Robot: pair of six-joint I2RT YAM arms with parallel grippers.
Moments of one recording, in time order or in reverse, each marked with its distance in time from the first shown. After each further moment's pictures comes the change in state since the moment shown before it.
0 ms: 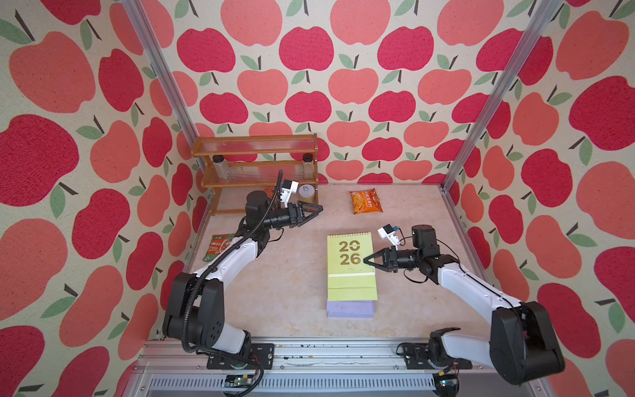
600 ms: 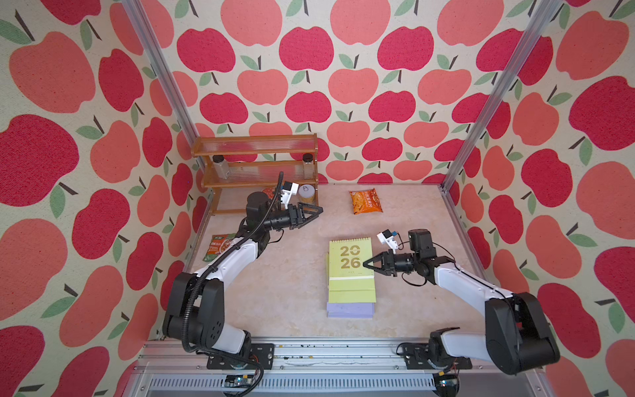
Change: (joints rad) left arm 0.000 0.002 -0.012 -0.001 0.000 -0.001; right arm 0.000 0.056 -0.030 -0.003 0.068 -0.006
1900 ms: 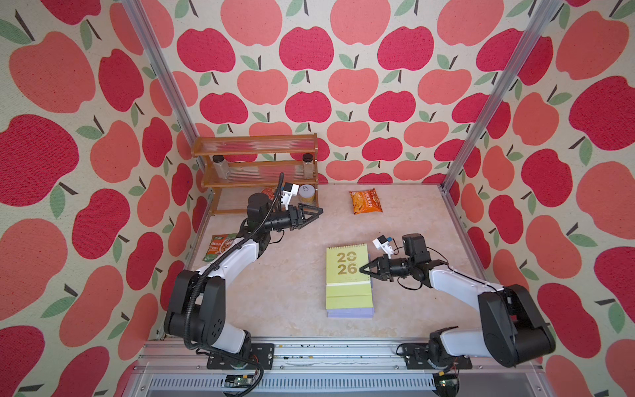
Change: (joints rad) left arm 0.000 0.014 -0.014 0.026 0.000 -0.004; right arm 0.049 0.040 -0.051 0.072 0.044 0.037
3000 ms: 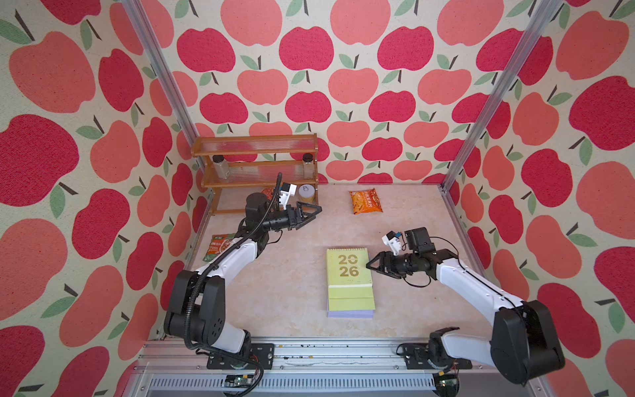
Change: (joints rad) left arm 0.040 -0.004 0.003 -0.077 -0.010 0.034; right arm 0.000 -0.100 0.184 -0.502 0.448 -0.198
